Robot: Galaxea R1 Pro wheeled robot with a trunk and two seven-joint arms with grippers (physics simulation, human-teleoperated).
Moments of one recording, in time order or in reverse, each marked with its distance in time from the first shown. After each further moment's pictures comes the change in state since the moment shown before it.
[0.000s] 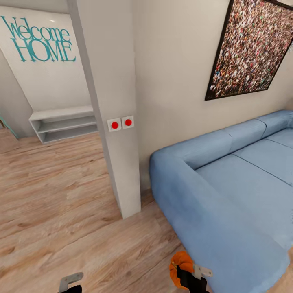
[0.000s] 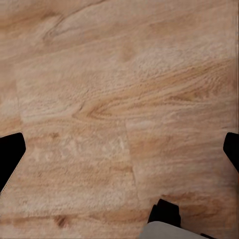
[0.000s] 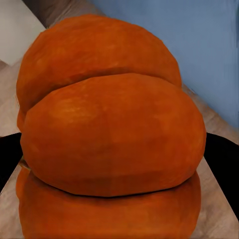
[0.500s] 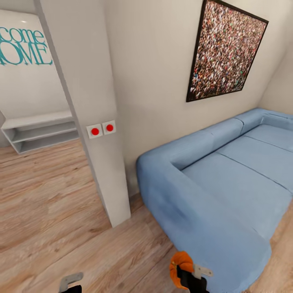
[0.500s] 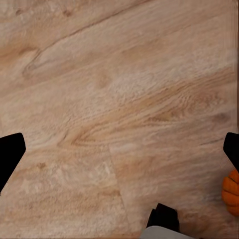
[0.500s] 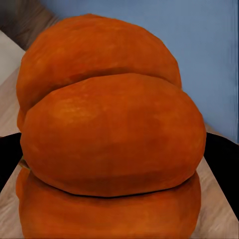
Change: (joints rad) left arm 0.000 0.000 0.000 0.000 -0.001 -0.001 0.000; right arm 0.000 0.000 -0.001 0.000 0.001 0.000 0.000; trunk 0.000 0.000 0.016
